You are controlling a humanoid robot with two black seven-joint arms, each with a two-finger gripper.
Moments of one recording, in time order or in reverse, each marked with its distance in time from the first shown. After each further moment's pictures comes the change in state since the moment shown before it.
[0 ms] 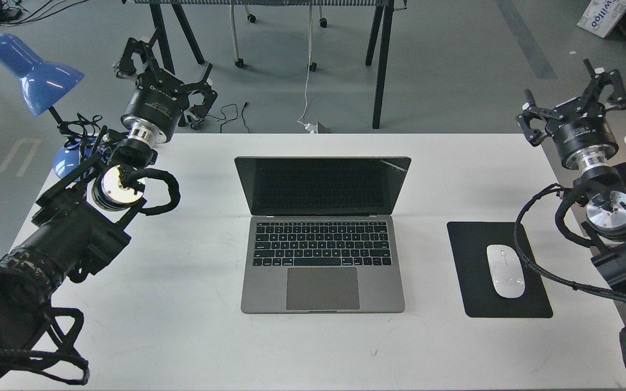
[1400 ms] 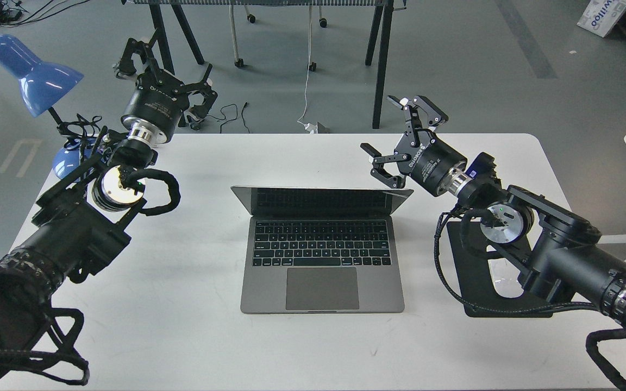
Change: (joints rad) left arm 0.002 0.000 0.003 0.000 0.000 0.000 0.000; right arm 0.097 0.097 -0.552 0.207 -0.065 0.000 -0.018
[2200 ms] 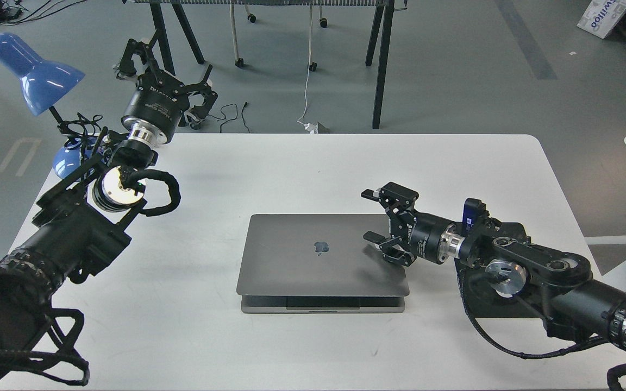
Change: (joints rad) left arm 0.001 -0.001 0.000 0.000 0.000 0.000 -0.001; right arm -0.089 -0.010 -0.179 -0.010 -0.375 0.000 0.006
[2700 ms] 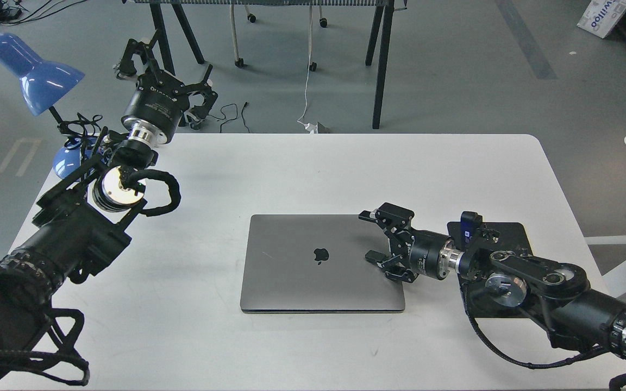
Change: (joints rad) left arm 0.000 0.000 0.000 0.000 0.000 0.000 0.000; right arm -0.025 0.001 -0.017 0.000 -0.068 0.000 0.000
